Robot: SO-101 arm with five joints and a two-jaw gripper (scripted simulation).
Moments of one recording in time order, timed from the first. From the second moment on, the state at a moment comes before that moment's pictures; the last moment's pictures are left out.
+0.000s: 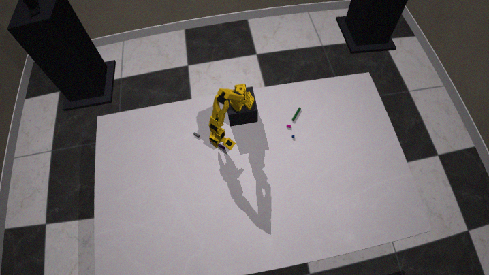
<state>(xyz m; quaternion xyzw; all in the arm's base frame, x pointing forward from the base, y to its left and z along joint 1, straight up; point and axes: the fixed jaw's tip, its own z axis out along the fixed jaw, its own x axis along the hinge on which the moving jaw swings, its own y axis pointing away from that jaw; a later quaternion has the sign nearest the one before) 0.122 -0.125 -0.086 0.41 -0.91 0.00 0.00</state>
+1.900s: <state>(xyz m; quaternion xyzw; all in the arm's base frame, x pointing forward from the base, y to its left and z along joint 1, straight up) 0.124 -0.126 -0.048 0.41 -0.91 0.00 0.00</state>
